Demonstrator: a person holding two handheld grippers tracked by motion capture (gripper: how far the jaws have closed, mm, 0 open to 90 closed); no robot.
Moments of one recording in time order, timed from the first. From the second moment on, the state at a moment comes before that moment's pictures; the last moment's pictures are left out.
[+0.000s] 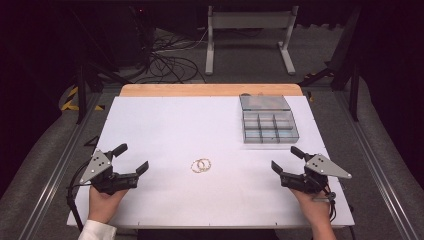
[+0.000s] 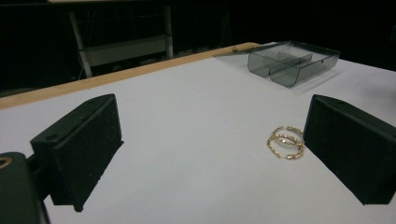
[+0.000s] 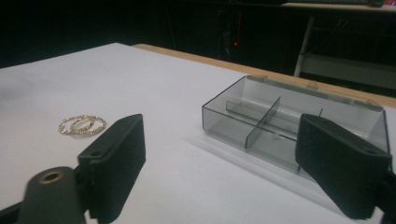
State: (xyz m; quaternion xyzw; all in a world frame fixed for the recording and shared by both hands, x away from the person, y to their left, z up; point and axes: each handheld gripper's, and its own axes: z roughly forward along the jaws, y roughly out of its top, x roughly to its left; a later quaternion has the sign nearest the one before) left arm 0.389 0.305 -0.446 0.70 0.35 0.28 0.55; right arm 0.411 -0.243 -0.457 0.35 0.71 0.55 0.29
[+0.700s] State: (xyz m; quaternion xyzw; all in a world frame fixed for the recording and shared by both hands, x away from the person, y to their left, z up) left arm 0.391 0.297 -0.454 0.73 0.33 0.27 0.54; right arm 0.427 -0.177 -0.454 0.30 0.78 0.51 0.21
